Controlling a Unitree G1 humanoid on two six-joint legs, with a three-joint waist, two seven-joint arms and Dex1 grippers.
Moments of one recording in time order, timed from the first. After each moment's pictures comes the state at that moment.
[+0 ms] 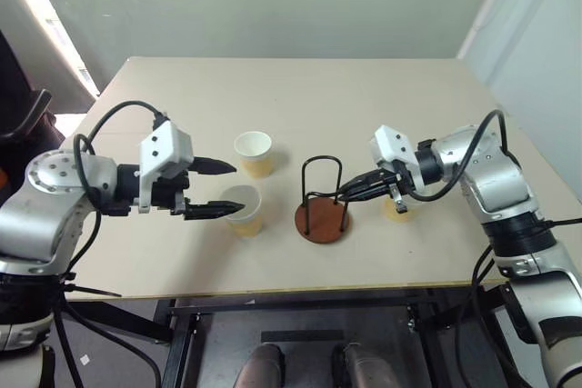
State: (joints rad) left arm -0.46 1.02 0.10 -0.19 -0.51 0.53 -1.22; right arm -0.85 -0.61 0.25 0.10 0.21 0.40 1.47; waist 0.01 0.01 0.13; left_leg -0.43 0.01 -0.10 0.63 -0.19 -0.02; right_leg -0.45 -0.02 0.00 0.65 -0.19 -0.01
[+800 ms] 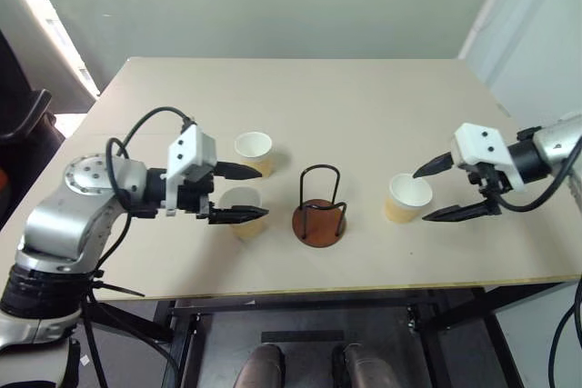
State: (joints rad) left arm -0.52 0.92 0.02 -0.23 -0.54 0.57 -1.21; right arm -0.74 -1.05 0.17 -0.07 0.18 0.44 1.53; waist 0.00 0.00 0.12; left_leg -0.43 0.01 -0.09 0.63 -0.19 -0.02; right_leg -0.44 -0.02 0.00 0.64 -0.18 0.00
